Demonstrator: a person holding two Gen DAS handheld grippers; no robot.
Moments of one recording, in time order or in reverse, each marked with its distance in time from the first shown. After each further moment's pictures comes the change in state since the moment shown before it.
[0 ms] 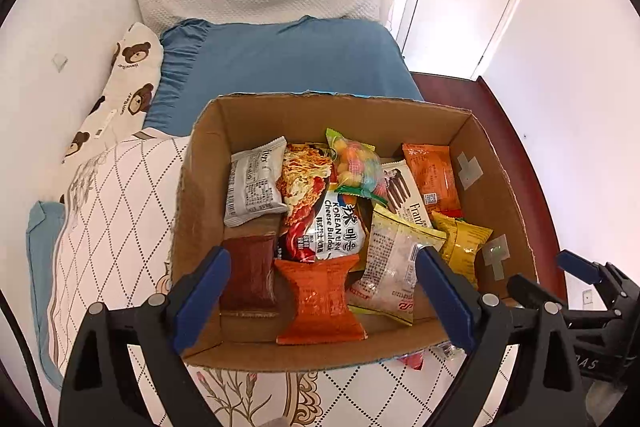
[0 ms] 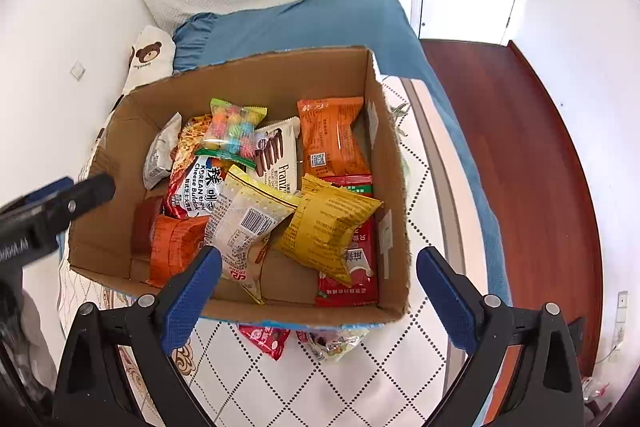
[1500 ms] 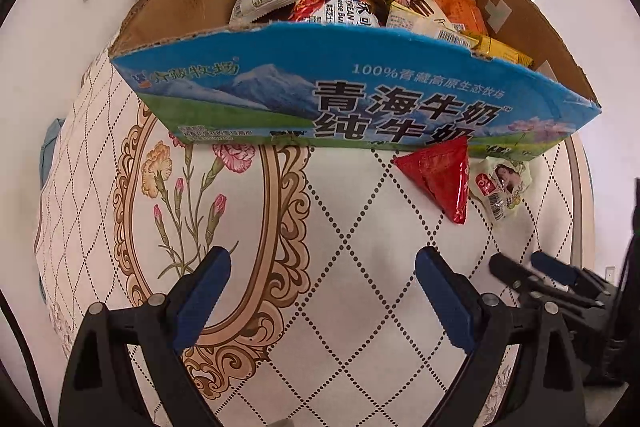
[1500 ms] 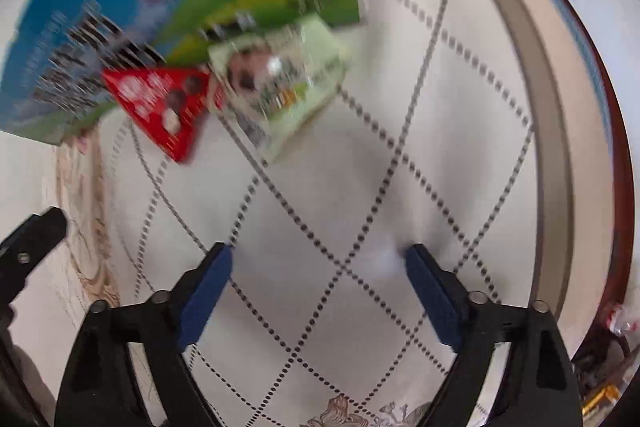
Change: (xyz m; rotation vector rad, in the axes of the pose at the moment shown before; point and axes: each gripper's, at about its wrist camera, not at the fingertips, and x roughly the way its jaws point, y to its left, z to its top) left arm 0.035 -0.039 -0.154 -0.063 0.207 0.127; right arm 0.097 -0.033 -0.159 0.115 0.261 0.106
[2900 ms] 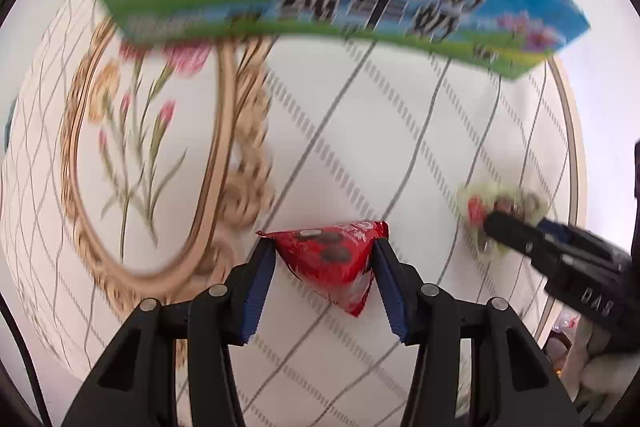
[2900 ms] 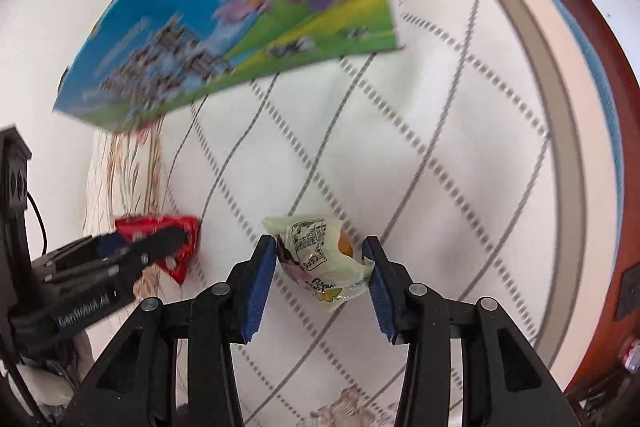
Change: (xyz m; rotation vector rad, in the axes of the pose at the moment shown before) left arm 0.034 0.012 -0.060 0.023 0.194 -0.144; right arm -0.007 0.004 -0.029 -0.065 0.017 0.155
